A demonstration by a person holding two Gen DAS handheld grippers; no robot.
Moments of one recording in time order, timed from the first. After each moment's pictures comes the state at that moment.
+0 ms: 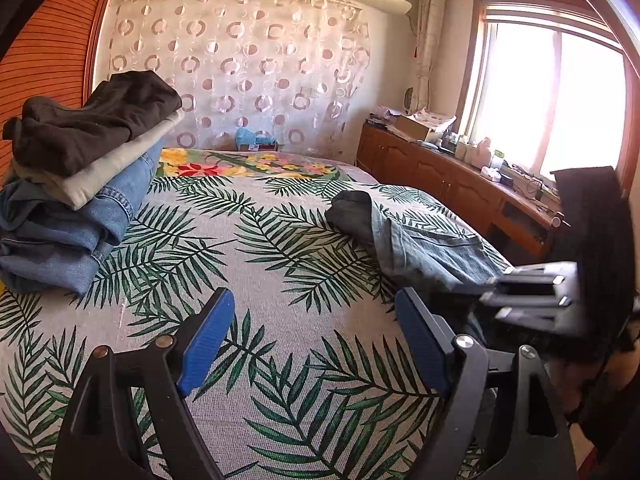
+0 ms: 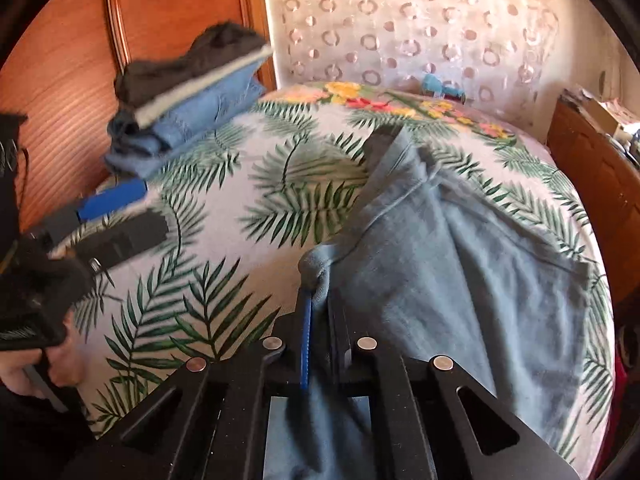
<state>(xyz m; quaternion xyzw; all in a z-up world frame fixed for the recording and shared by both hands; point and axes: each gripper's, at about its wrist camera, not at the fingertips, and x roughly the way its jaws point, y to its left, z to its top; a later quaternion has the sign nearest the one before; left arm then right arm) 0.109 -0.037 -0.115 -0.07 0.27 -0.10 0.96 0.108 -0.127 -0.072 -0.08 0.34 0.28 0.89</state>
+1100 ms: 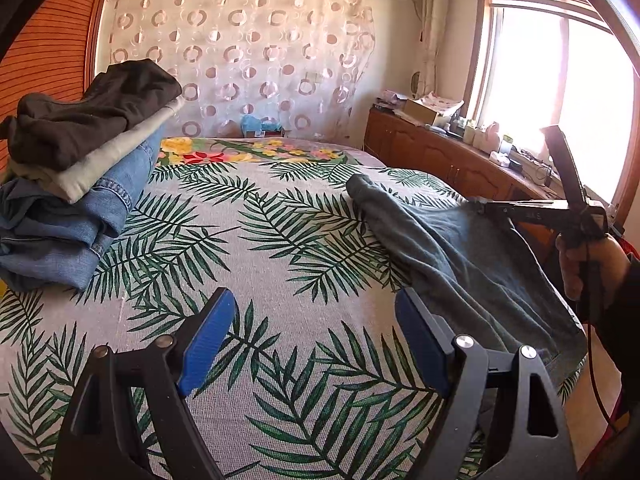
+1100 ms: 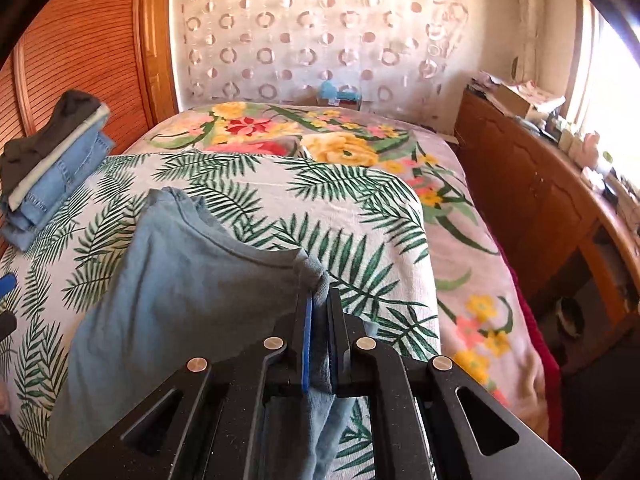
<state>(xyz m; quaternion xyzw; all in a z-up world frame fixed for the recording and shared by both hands) 0.117 -0.041 -0.119 -0.06 0.29 -0.09 0.95 0.189 -0.202 -0.057 -0.07 0.35 0.12 0.93</state>
